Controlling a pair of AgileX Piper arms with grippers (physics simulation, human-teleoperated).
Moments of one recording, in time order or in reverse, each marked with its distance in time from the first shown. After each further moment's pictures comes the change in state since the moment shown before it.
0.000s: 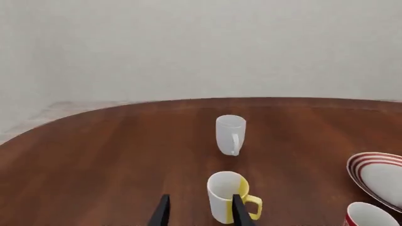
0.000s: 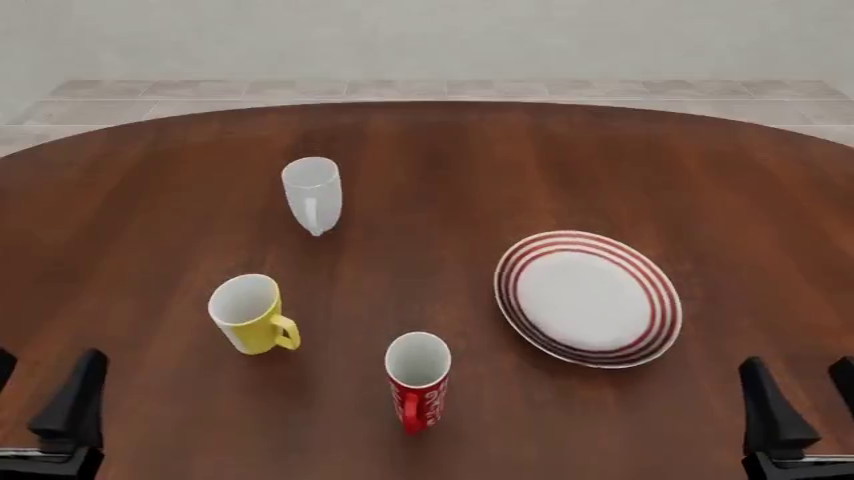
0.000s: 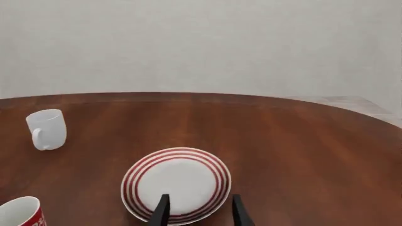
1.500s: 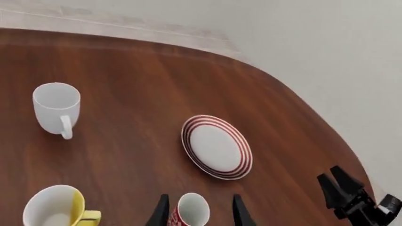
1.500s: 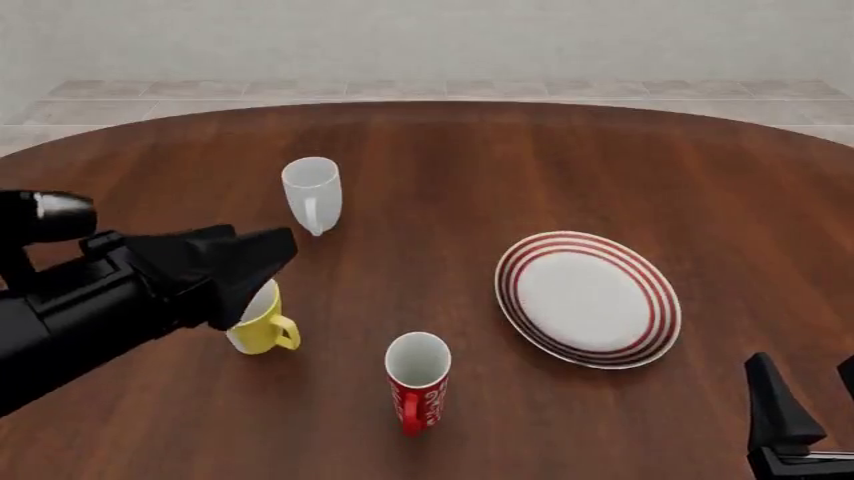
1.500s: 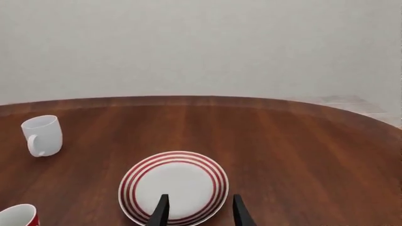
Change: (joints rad) left arm -0.641 0.733 -0.629 0.186 -0.413; right arm -0.022 0.005 -0.007 -0.009 0.014
